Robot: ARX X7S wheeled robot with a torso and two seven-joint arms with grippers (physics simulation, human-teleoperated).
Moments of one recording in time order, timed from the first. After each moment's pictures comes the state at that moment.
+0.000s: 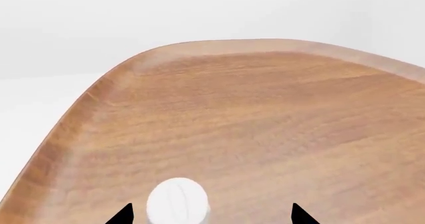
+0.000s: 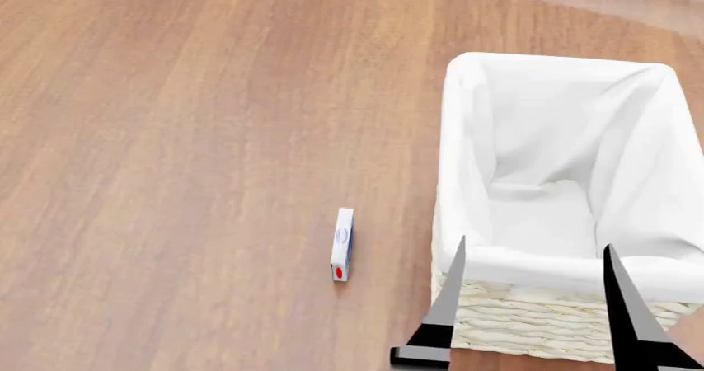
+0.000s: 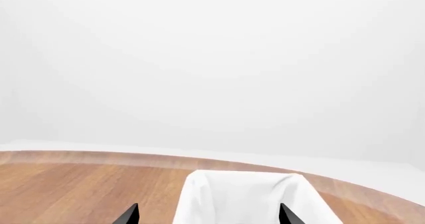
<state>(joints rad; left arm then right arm) 0.18 -0.25 -0.35 0.16 -0.56 0.06 -0.75 0.03 0.42 -0.22 -0.86 0.28 0.41 0.54</state>
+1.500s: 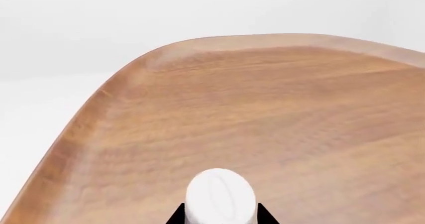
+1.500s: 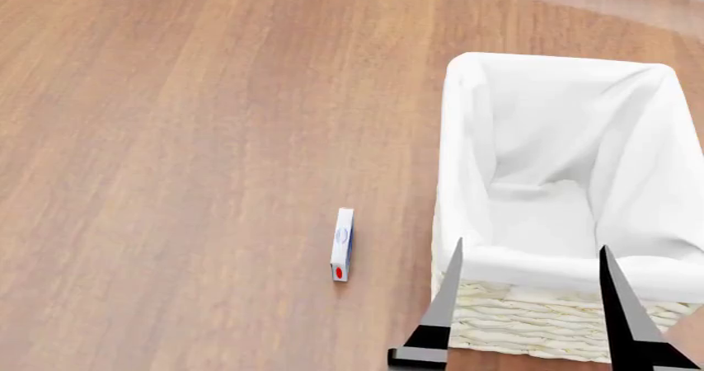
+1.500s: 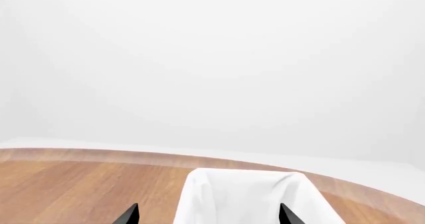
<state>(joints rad) 0.14 -0.26 -0.36 0.04 -0.56 0.10 -0.74 0.04 0.44 -0.24 -0.85 0.29 0.40 0.56</state>
